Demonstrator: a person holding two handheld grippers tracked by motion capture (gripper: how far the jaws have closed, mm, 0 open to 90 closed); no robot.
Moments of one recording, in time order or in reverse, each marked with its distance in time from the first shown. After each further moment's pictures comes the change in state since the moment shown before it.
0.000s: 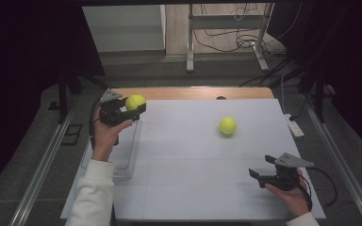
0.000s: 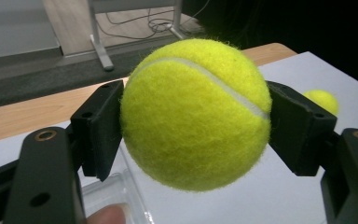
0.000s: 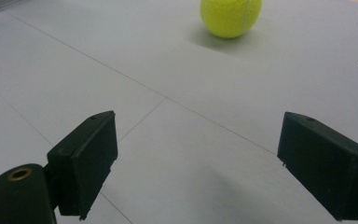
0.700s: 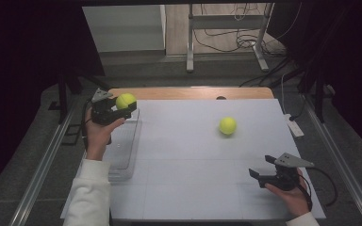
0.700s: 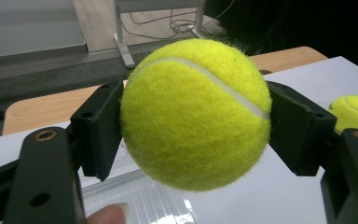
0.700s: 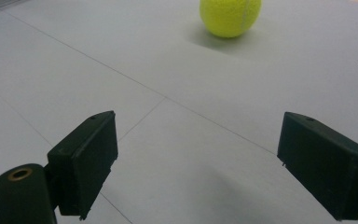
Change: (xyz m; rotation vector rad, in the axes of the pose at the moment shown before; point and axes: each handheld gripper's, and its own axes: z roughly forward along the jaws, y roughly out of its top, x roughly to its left) left arm 0.022 -0.005 -0.008 -0.006 0.084 -0.029; right arm 0.000 0.000 0.000 0.001 -0.002 0.002
